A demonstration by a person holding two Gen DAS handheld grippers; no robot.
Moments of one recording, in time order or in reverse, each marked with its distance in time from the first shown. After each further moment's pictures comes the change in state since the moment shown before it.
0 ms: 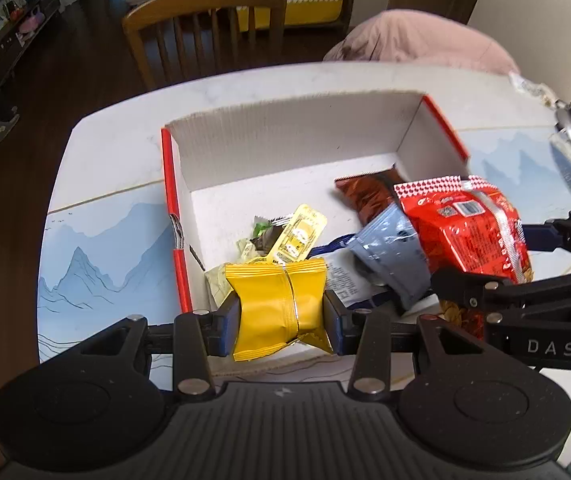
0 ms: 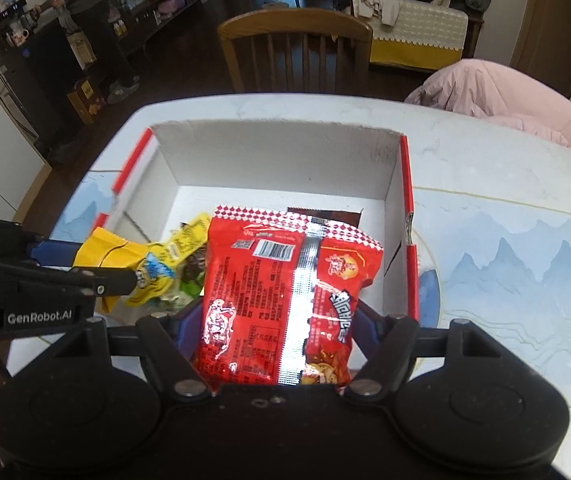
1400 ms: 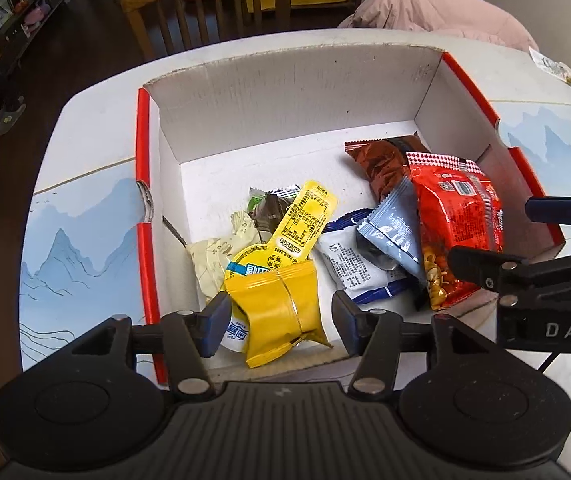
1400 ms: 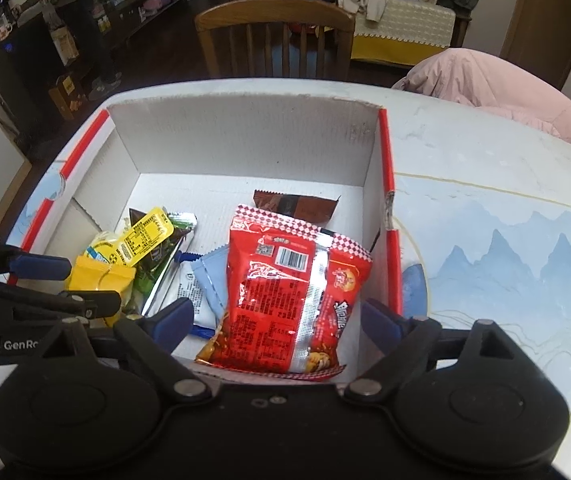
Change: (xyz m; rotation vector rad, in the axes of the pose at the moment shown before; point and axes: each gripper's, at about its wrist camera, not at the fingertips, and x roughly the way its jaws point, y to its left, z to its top) left arm 0.034 -0.012 -0.010 0.004 0.037 0.040; right arm 0.026 -0.019 -0.015 0.002 -0.018 -0.048
